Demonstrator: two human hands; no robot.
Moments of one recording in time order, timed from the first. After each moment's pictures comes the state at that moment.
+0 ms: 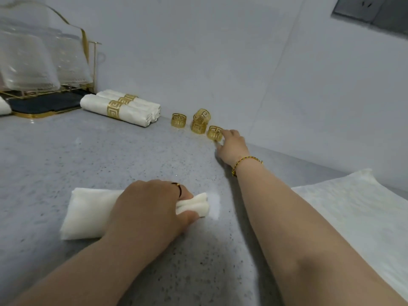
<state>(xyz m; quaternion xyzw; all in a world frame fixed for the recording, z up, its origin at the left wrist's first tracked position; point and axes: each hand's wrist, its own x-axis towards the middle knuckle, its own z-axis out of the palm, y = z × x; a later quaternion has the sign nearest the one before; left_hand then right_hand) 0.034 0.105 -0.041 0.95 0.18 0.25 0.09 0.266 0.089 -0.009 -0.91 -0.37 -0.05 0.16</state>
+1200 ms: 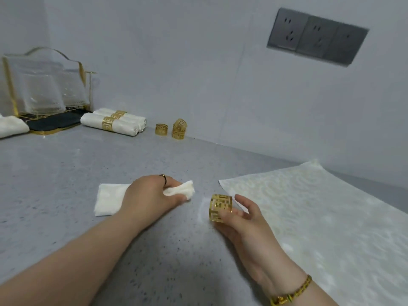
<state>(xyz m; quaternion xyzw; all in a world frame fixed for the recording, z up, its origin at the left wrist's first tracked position) 0.013 0.049 -0.012 0.89 0.20 0.28 0.30 0.073 -0.120 -0.007 -0.57 -0.13 0.25 0.77</state>
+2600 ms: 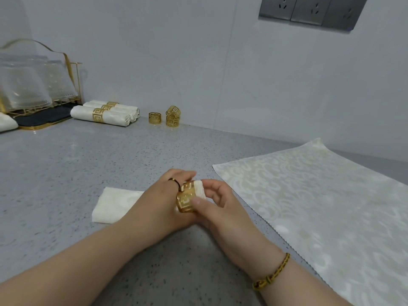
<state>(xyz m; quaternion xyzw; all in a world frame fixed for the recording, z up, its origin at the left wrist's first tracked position) 0.011 -0.001 -0.016 0.92 0.08 0.22 0.31 0.078 -0.117 -0.020 -0.56 -0.27 0.33 0.71</state>
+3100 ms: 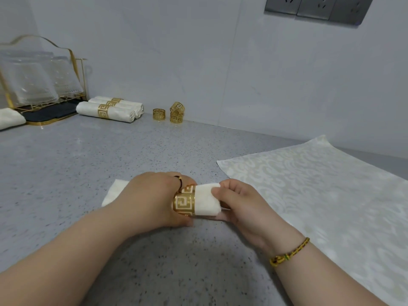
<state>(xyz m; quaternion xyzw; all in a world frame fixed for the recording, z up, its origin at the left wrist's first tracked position) -0.002 0.012 0.001 0.98 0.07 0.14 0.09 0.091 -0.125 -0.005 -0.64 -0.22 0.33 0.65</state>
